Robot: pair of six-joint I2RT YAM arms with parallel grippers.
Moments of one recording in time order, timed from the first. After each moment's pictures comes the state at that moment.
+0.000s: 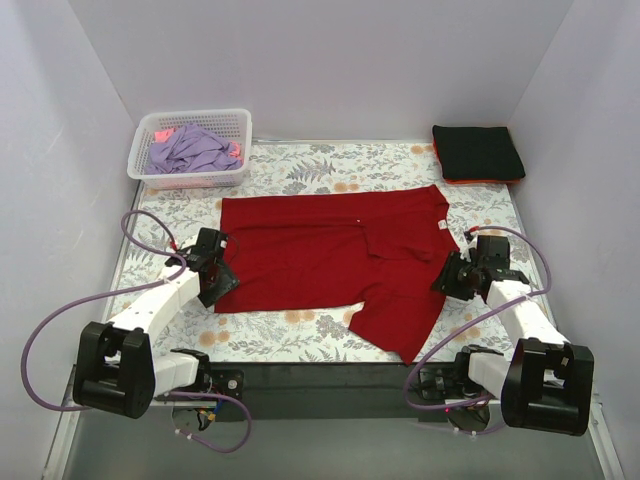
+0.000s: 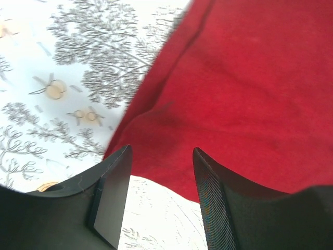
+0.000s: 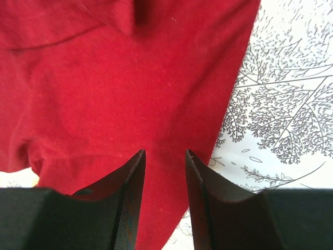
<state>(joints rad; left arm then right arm) -0.22 1.20 0.65 -0.66 -0.23 -0.85 -0.09 1.08 0.50 -0.44 -0.31 0.26</state>
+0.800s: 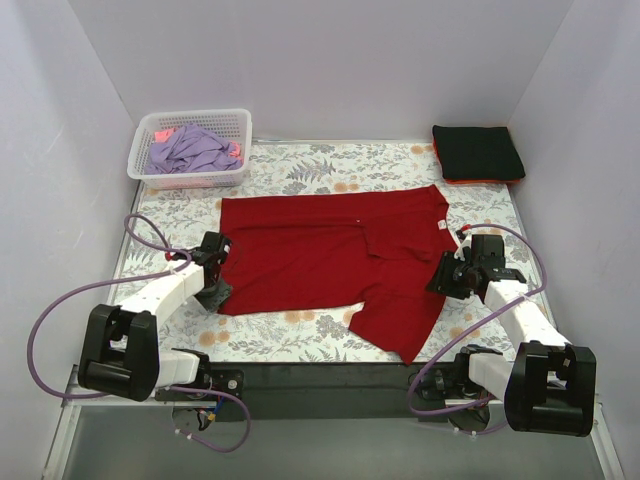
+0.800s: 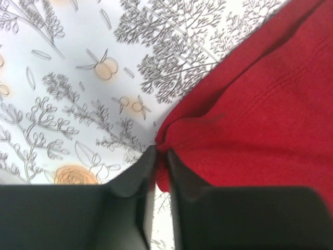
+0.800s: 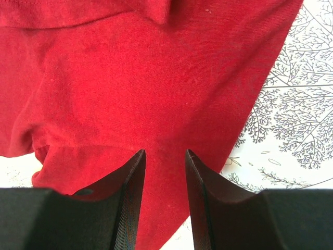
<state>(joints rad) -0.22 1.29 0.65 -0.76 -0.32 -1.01 -0.04 1.08 0.51 -0.46 -0.33 0.23</state>
